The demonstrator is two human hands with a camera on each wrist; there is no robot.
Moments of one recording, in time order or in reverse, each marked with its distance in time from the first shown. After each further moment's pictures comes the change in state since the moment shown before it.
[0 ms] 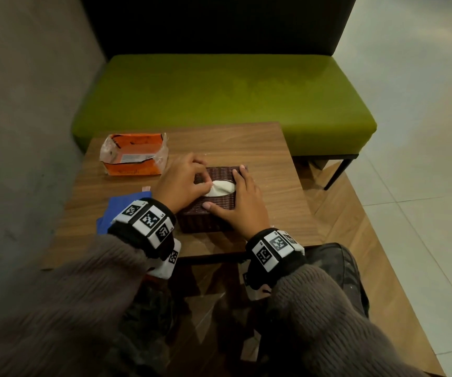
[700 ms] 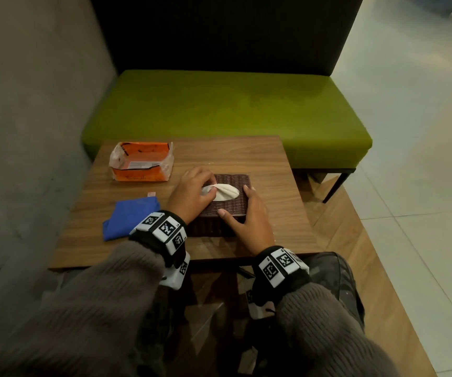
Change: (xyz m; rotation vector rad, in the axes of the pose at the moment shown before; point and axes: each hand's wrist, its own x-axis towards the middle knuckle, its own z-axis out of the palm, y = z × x) left_hand -0.013 0.002 0.019 -0.064 0.106 0.003; right_hand -0.020 0.015 0.005 0.191 0.083 0.060
